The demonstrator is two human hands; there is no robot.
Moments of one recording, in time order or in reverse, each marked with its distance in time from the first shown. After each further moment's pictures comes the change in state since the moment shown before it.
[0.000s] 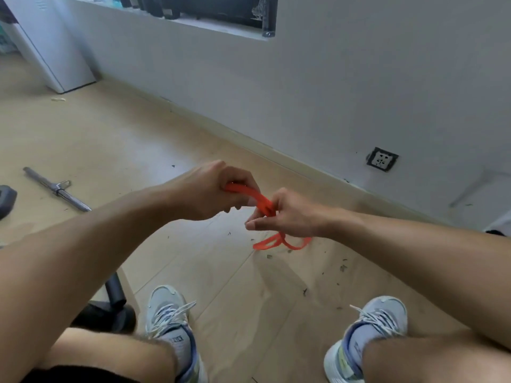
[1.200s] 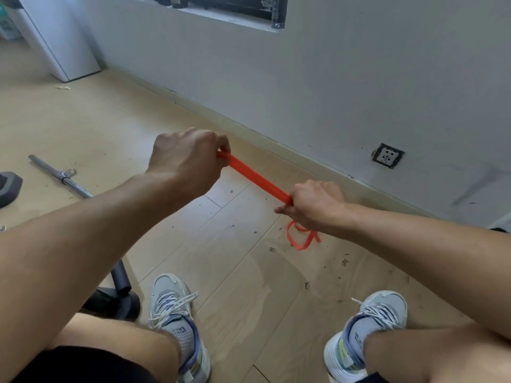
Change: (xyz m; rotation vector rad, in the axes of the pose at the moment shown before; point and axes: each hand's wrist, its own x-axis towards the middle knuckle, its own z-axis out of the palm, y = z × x) left_hand -0.014 0.000 -0.012 0.551 0.492 -0.304; right_hand -0.004 -0.005 0.001 -0.909 0.166 0.397
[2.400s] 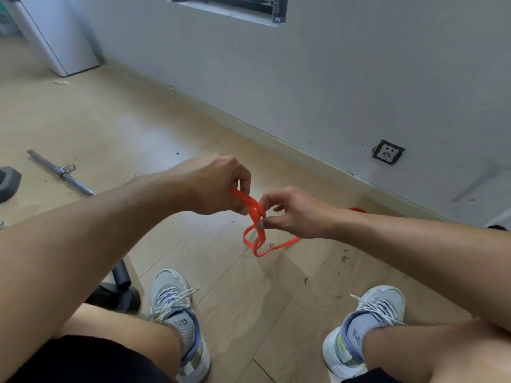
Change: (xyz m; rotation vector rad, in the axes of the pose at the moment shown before) left_hand -0.009 0.014 0.003 -0.181 -0.566 0.236; right_hand -0.009 -0.010 0.018 0.817 -0.131 -0.366
